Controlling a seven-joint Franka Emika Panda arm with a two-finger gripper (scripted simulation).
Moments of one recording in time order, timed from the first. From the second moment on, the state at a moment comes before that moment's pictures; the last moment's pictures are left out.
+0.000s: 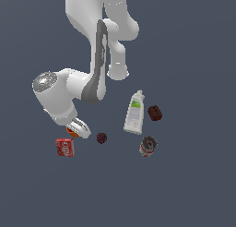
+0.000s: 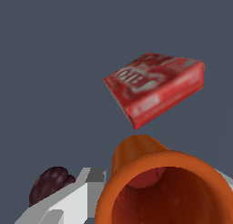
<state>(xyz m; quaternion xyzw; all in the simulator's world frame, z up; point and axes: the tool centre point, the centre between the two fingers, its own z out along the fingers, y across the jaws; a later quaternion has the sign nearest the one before) 0.032 -0.204 0.108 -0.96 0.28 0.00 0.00</state>
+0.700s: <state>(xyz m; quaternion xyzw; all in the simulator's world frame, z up) 0.037 -0.166 0.267 -0.96 0.28 0.00 0.00</state>
